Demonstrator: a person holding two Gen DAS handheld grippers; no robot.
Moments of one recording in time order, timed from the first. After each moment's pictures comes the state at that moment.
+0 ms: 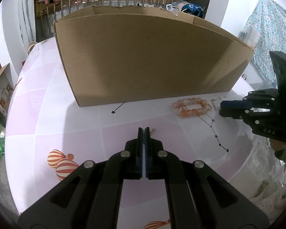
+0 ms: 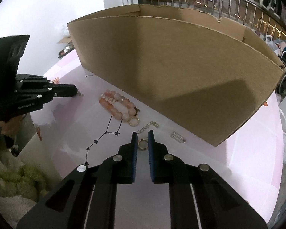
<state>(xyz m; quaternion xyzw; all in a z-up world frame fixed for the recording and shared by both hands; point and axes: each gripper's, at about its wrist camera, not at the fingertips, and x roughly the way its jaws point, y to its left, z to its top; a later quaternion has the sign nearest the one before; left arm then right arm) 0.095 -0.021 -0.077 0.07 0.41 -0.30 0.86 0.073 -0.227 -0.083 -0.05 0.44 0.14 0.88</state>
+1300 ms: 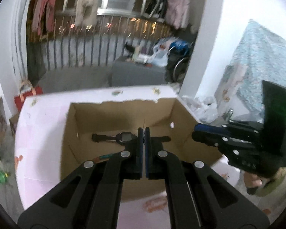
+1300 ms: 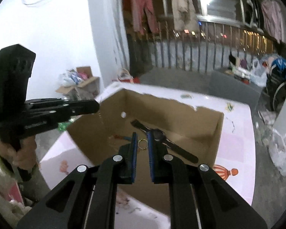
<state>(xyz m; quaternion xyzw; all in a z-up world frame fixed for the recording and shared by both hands) 0.174 -0.090 0.077 0.02 0.32 -0.33 0.89 0.140 -0.260 0.046 0.01 0.32 0.12 0.94</state>
